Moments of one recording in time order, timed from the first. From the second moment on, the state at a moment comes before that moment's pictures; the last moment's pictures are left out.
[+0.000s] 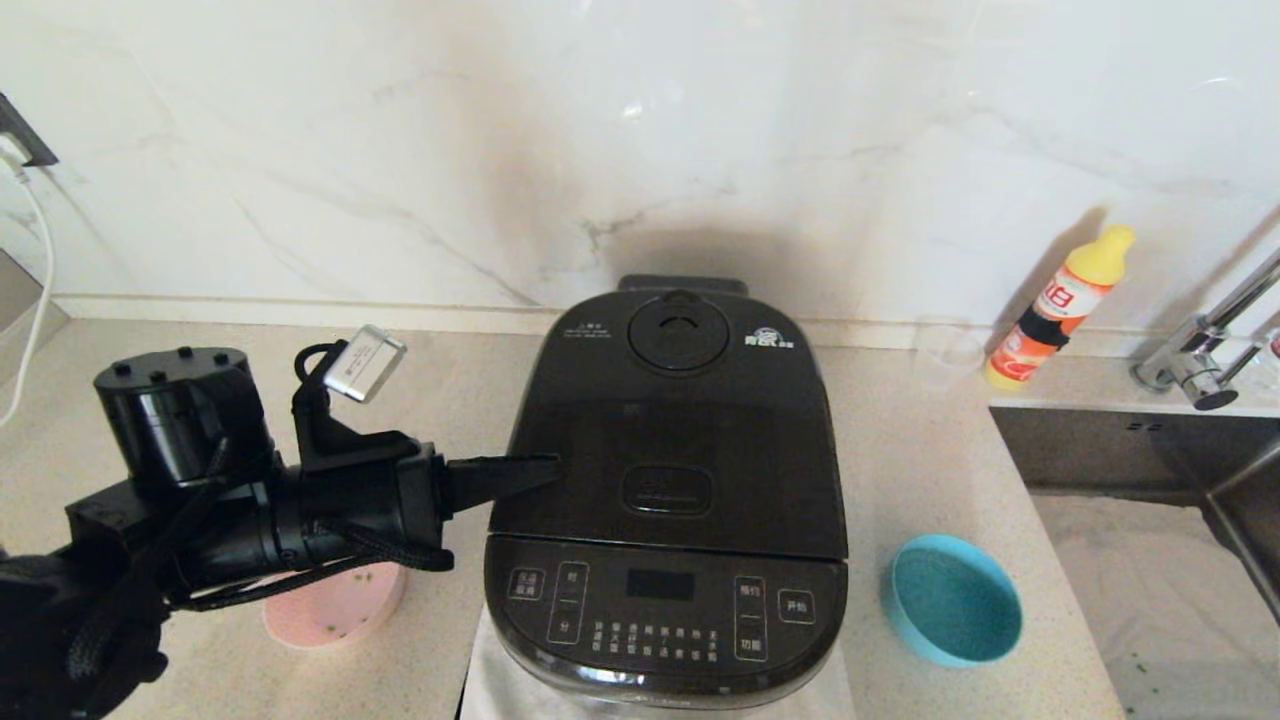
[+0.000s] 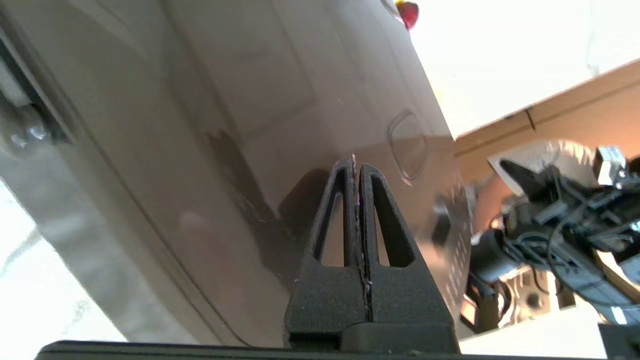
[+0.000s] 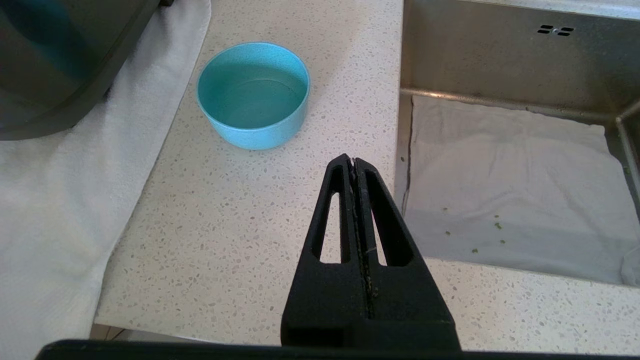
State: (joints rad) left arm -0.28 1.64 -0.54 -0.92 -0.84 -0.36; right arm 0.00 0.00 -0.05 0.11 0.02 0.00
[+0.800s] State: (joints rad) left arm -0.27 1.46 -0.78 -0.85 -0.75 -0.52; right arm 0.00 0.00 -0.05 0.11 0.01 0.00
